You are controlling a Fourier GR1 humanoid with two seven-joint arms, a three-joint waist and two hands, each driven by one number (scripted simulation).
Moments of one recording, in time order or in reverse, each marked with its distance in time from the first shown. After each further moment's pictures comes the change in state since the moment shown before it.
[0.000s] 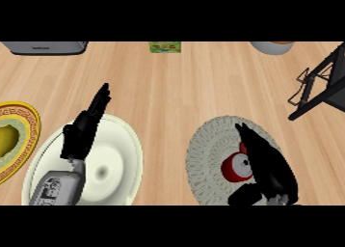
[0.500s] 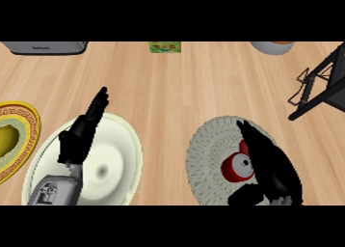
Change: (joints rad) left arm 0.034 0.024 -0.020 -0.010 0.030 0.004 -0.025; right arm -0.029 -0.027 0.029 -0.058 -0.035 -0.002 0.086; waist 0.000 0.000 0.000
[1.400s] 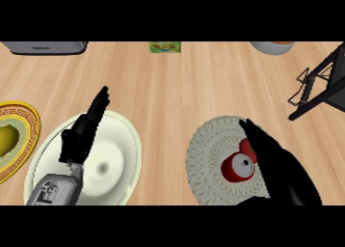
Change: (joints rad) left arm -0.011 0.038 -0.052 0.006 0.039 0.053 0.013; right arm -0.030 -0.086 0.053 -0.179 -0.141 -0.018 0.121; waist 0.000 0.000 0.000
